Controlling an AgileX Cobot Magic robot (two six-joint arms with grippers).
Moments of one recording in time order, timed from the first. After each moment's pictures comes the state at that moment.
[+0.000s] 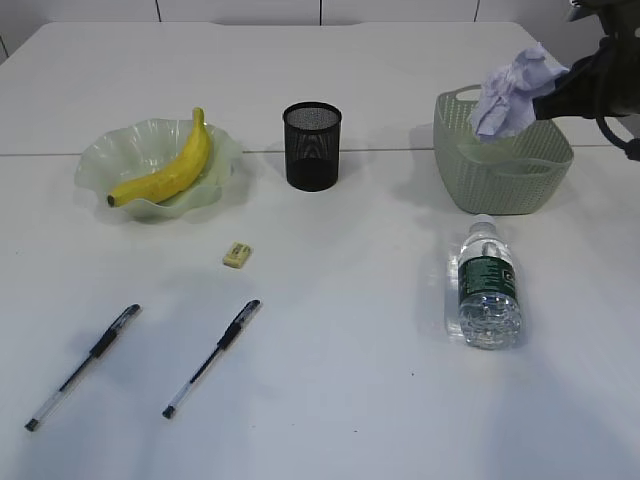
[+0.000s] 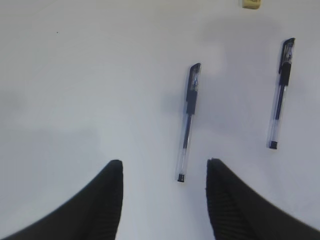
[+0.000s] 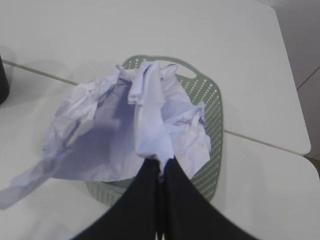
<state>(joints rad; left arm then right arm) -0.11 1.01 -0.72 -0.08 0.74 0.09 0.02 1.67 -1.13 1.36 0.01 -1.67</state>
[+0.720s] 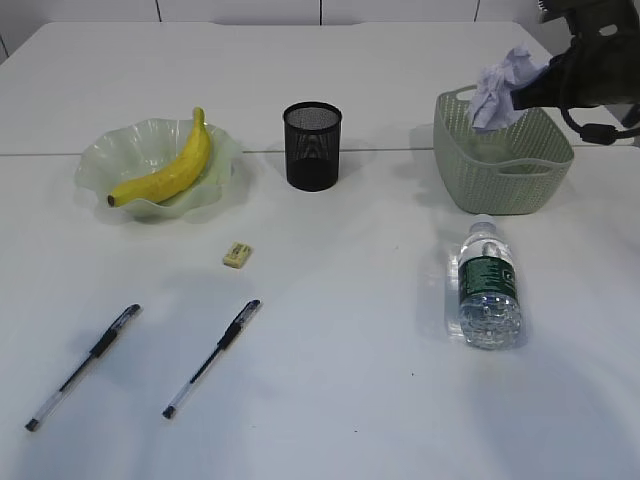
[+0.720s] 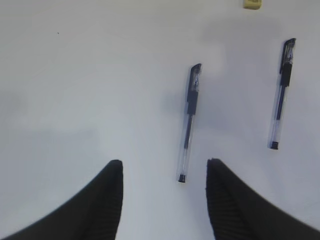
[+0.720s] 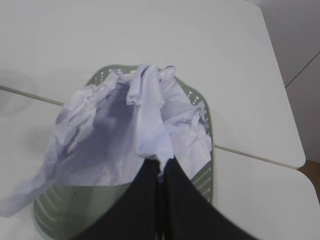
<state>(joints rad) -0.11 1.01 -0.72 -0.08 0.74 0.09 0.01 1.87 -1.32 1.37 -0.05 -1.67</state>
